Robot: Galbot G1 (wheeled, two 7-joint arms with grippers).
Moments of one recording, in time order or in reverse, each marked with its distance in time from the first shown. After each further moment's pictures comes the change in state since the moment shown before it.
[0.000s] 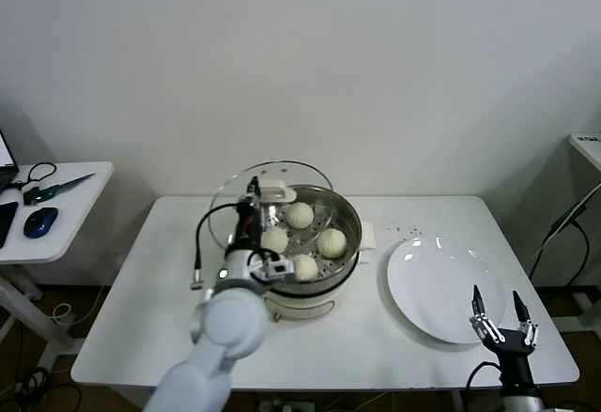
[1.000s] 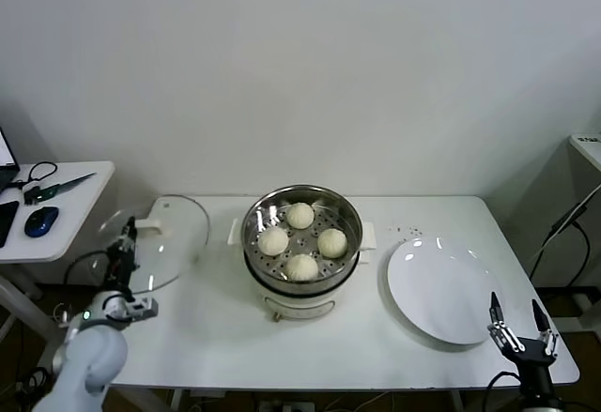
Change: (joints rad) left arm 0.265 0.274 -0.573 0.237 -0.363 -0.415 -0.400; right arm -0.080 0.009 0.080 0.067 0.032 -0.049 -0.016
